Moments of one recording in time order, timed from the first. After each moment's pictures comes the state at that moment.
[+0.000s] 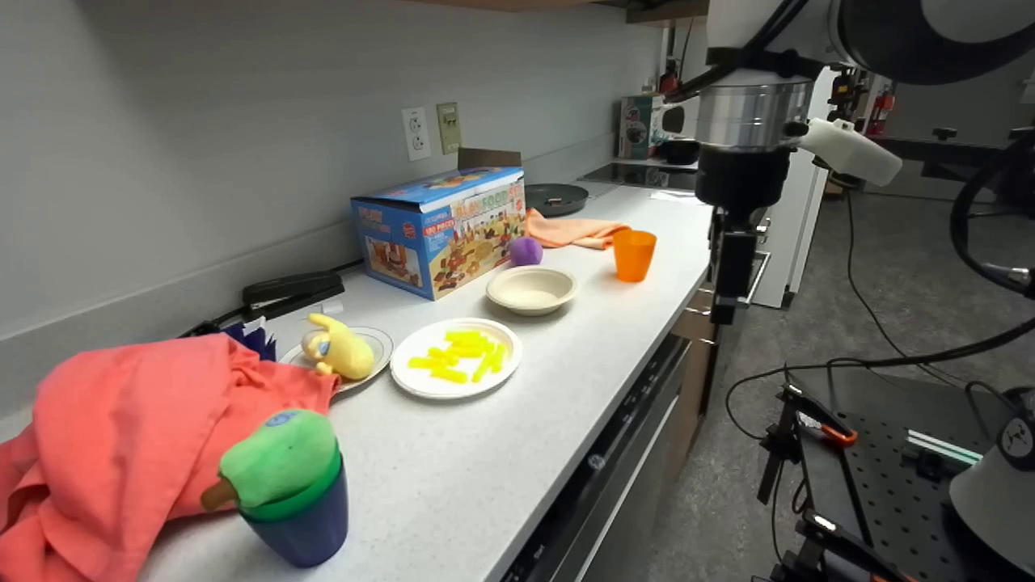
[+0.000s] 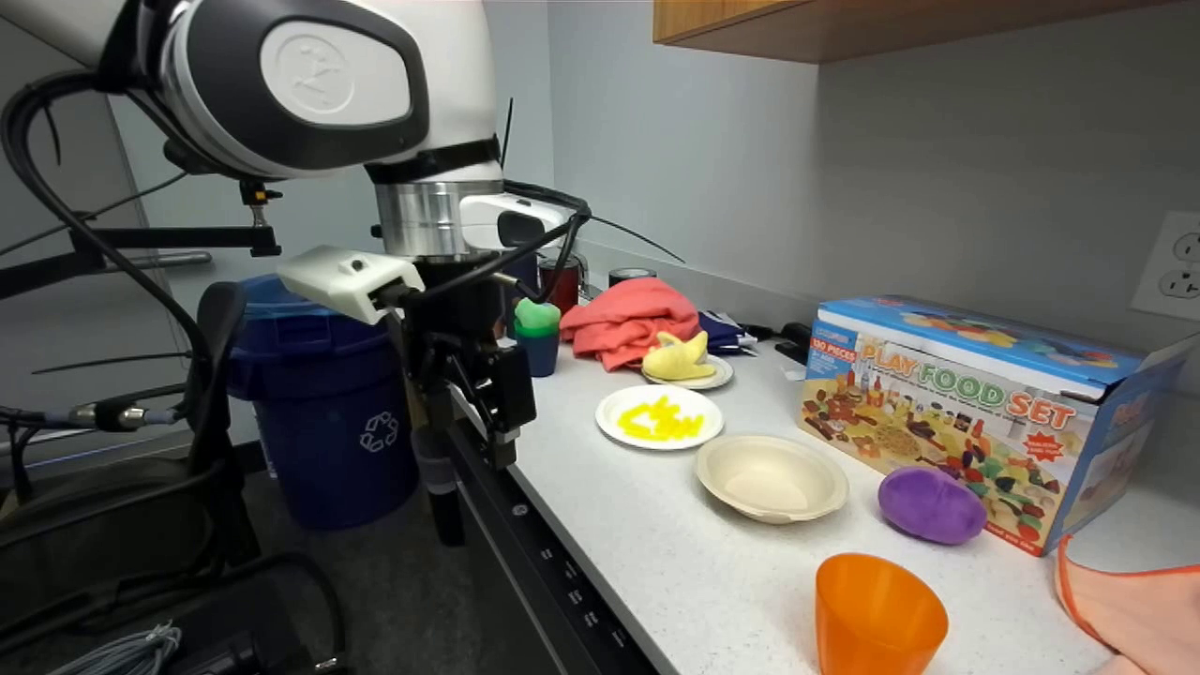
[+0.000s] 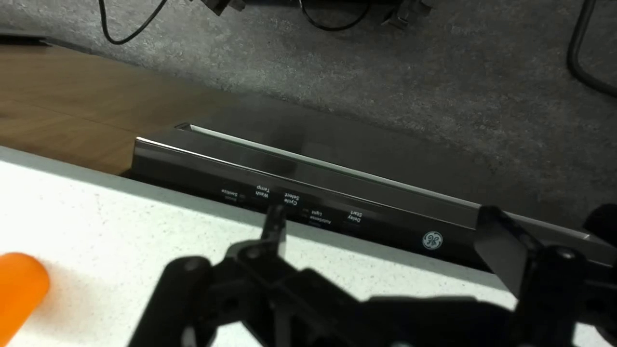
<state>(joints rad) 0.01 -0.57 0.01 -2.76 -0.03 2.18 -0.03</state>
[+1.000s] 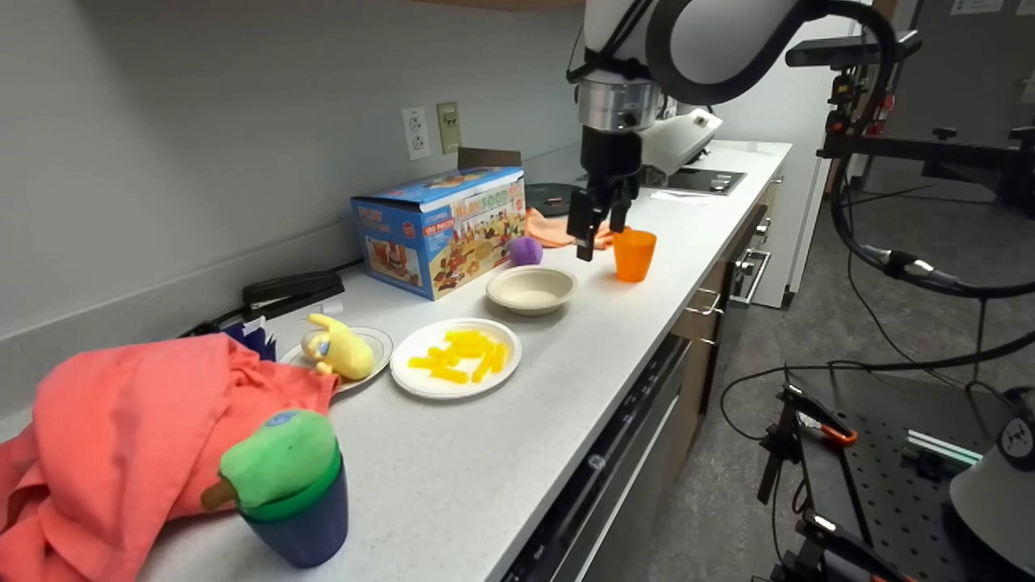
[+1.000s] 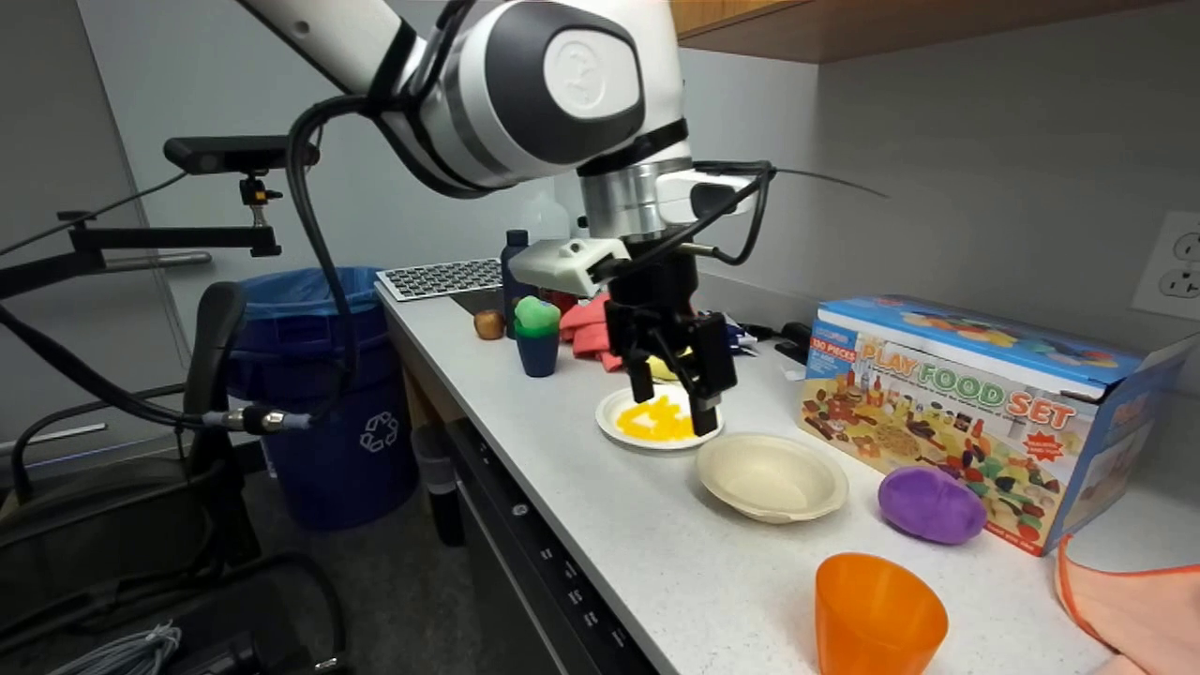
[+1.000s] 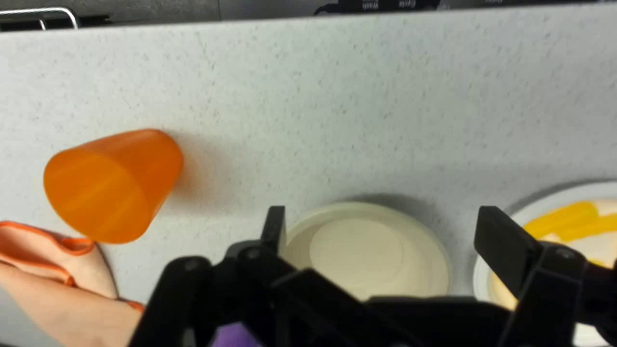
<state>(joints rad) -0.13 -0.15 -0.01 -2.38 -0.21 2.36 0.25</state>
